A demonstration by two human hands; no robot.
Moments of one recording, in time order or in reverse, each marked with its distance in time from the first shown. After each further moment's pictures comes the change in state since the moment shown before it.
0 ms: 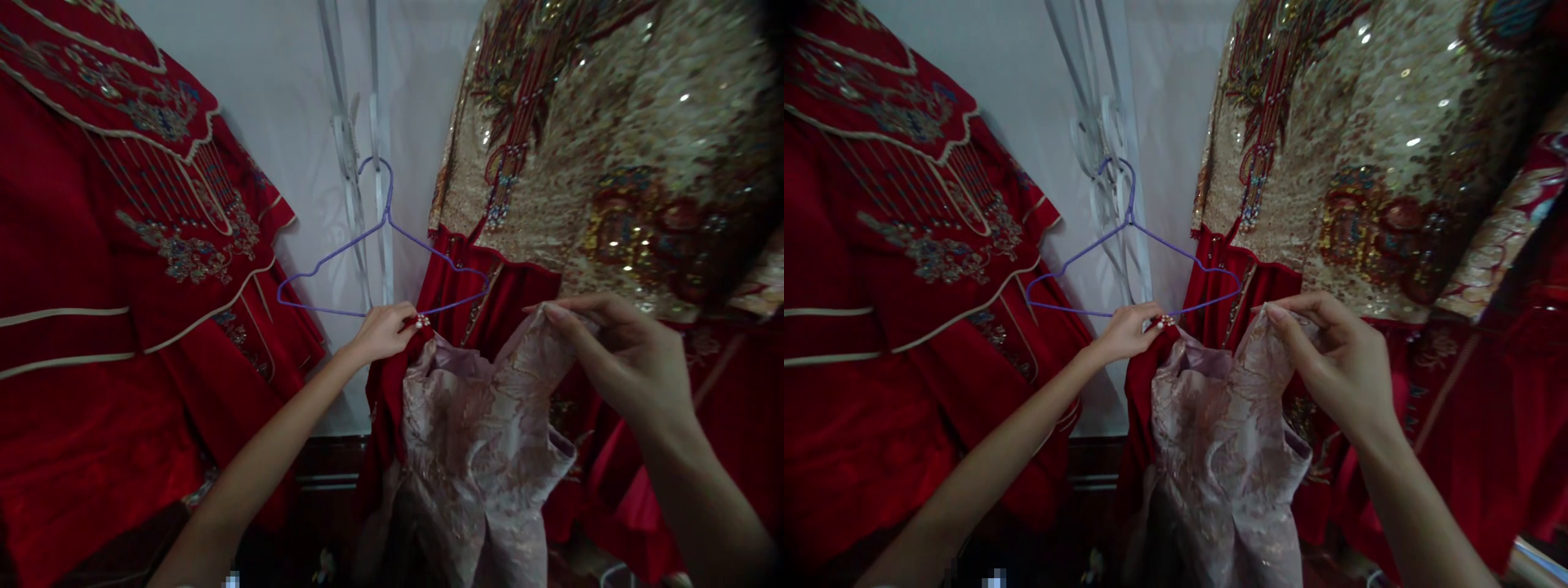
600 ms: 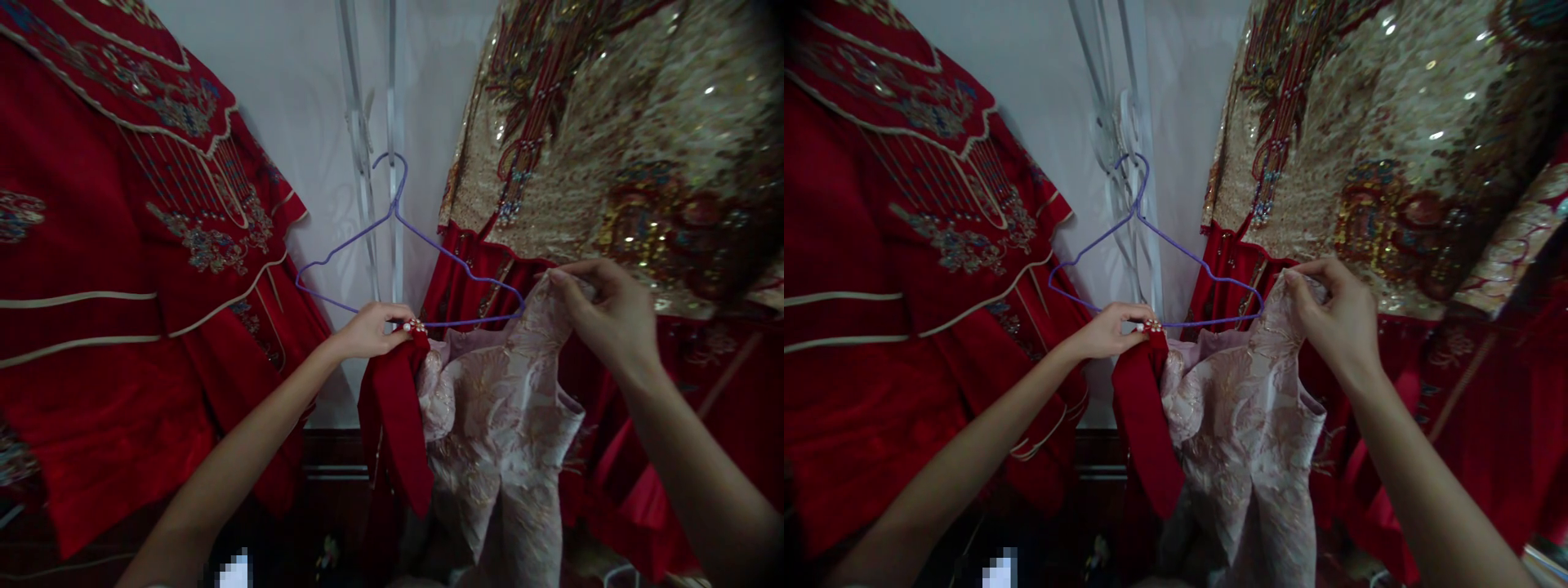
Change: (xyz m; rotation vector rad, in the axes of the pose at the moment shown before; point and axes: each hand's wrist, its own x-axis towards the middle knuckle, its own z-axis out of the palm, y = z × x) left_hand -0.029 0.005 -0.041 -0.452 -0.129 0.089; right_hand 0.043 0.026 0.018 -0.223 0.130 -0.108
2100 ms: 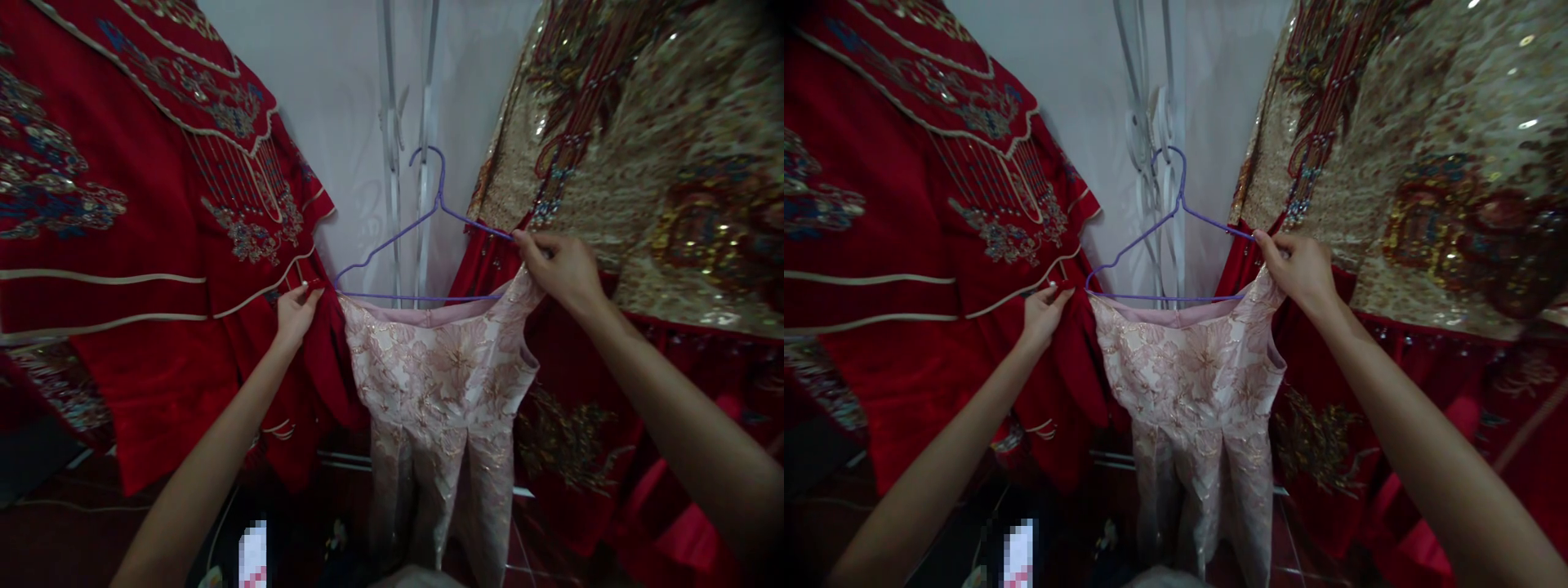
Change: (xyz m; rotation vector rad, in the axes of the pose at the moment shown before) left_hand -0.102 -0.079 -0.073 -0.173 1.158 -0.518; right_hand 0.056 -0.020 0.069 -0.115 -0.193 -0.212
